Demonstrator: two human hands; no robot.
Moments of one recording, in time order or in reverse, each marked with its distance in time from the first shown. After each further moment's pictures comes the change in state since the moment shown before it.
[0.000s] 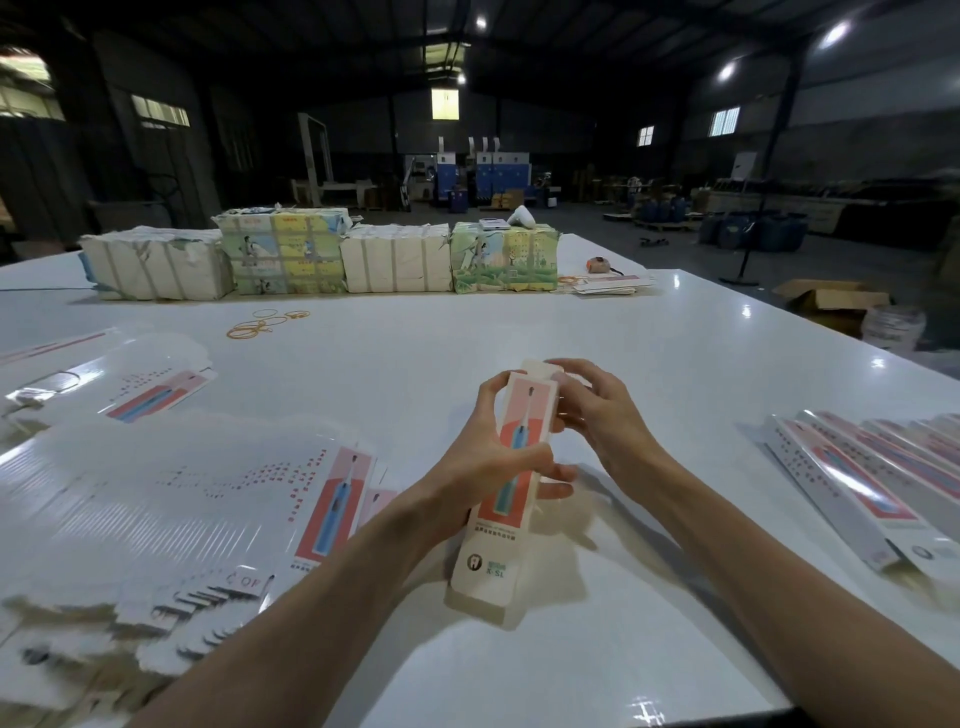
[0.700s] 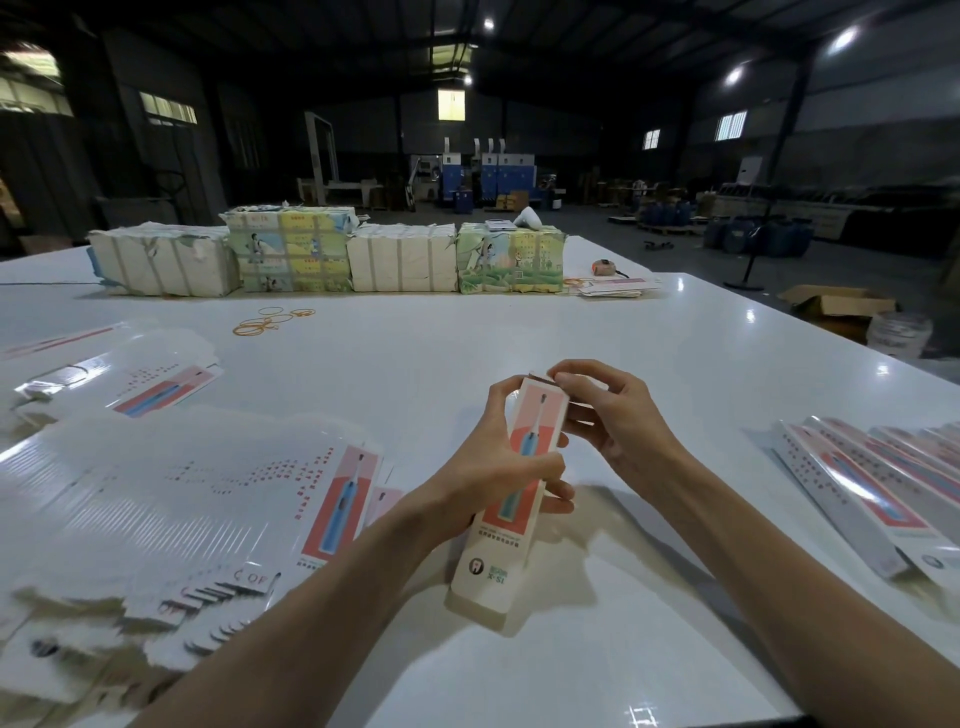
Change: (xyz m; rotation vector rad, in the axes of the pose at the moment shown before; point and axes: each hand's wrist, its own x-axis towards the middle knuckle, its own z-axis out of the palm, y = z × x) left_hand -0.009 0.014 0.008 0.021 0.032 0.041; right_hand -0.001 -0.010 -0.006 0.215 -0.006 0.097
